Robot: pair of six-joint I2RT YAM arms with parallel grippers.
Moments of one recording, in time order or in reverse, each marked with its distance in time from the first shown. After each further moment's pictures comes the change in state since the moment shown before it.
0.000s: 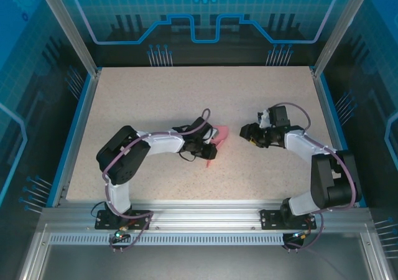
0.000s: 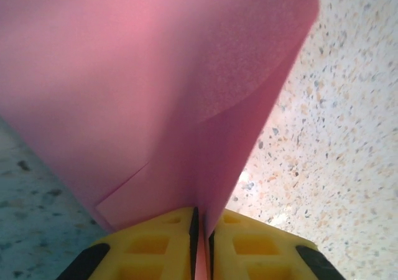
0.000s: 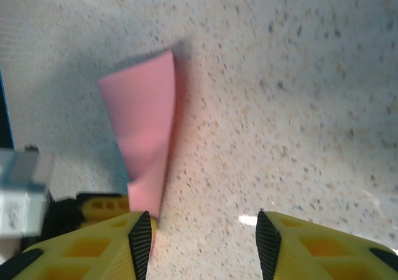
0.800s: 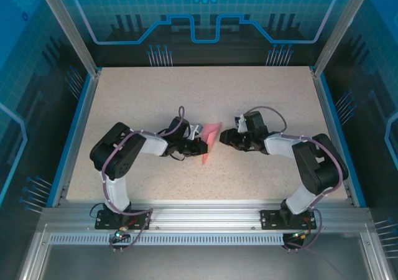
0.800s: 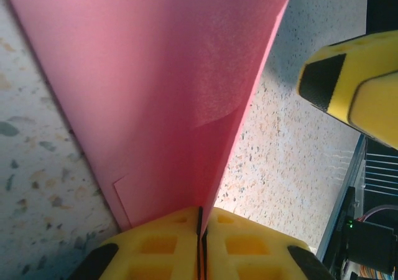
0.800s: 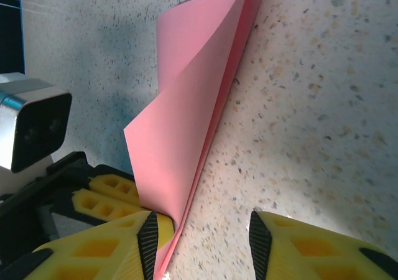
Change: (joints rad) left arm 0.175 -0.001 -0.253 0.482 0.334 -0.249; right arm 0.245 0.196 -0.016 0.367 0.028 0.130
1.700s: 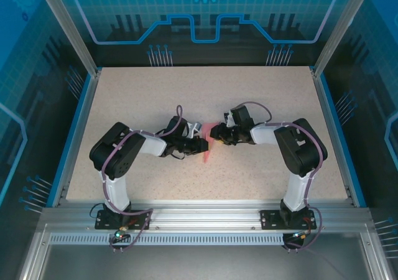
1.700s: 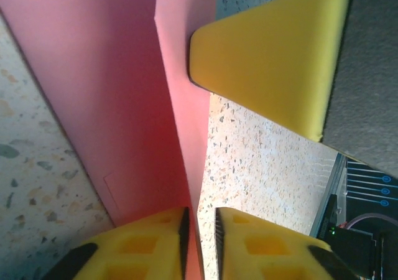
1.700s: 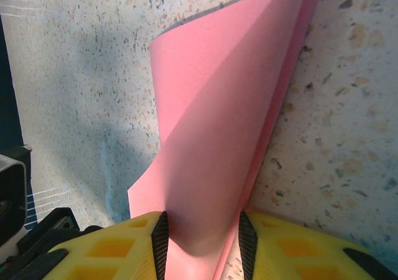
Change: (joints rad) left arm 0.012 0.000 -0.012 0.074 0.018 -0.052; right arm 0.053 0.230 0.207 -0.023 0.003 0.076
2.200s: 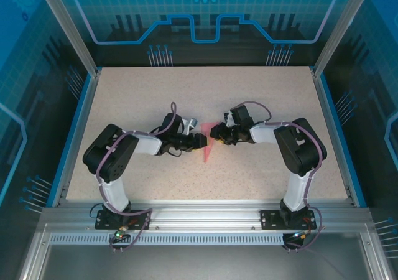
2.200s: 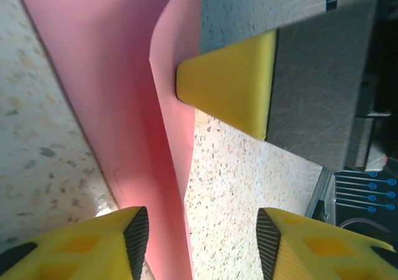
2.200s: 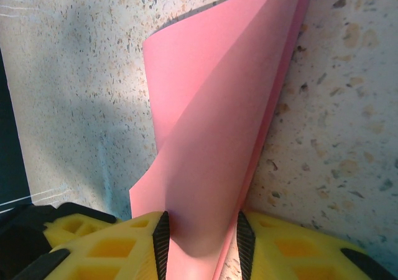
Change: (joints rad) left arm 0.055 -0.067 -0.015 -0.027 0.018 0.000; right arm 0.000 0.006 0.015 -0.027 0.004 0.000
